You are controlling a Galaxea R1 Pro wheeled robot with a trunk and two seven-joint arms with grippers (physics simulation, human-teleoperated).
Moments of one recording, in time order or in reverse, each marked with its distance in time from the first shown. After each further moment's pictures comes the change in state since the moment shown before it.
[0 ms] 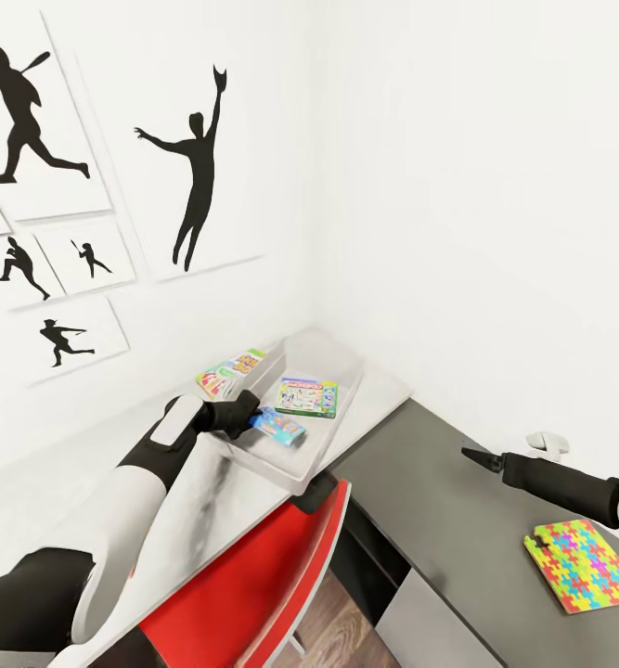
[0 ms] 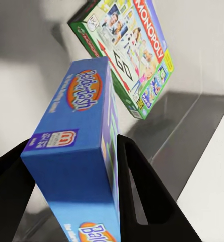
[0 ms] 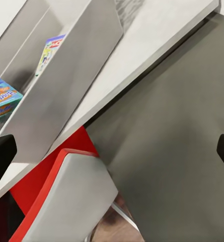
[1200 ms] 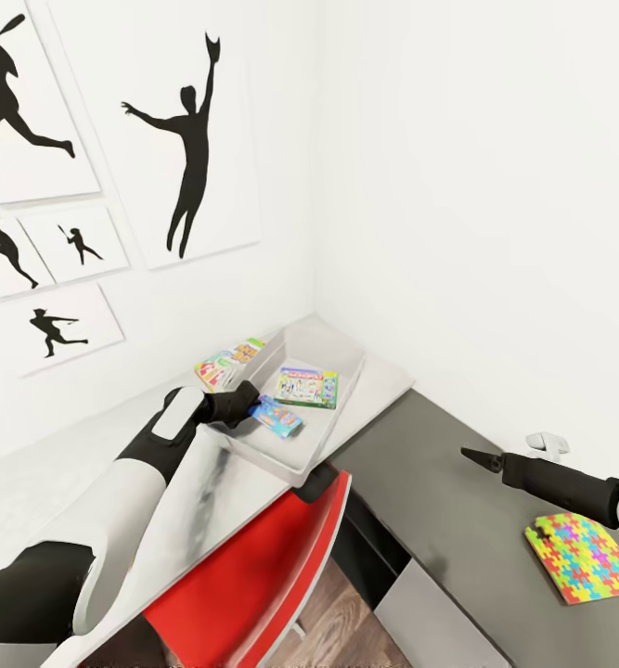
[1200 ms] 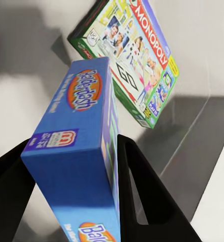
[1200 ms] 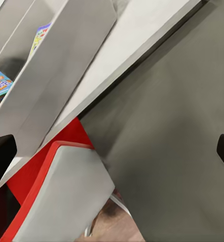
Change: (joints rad) left arm -0.022 0.001 -0.002 -0.017 -0.102 0.008 -0.057; right arm 0.000 0.001 0.001 0.000 0.000 0.000 0.000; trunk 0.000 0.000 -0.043
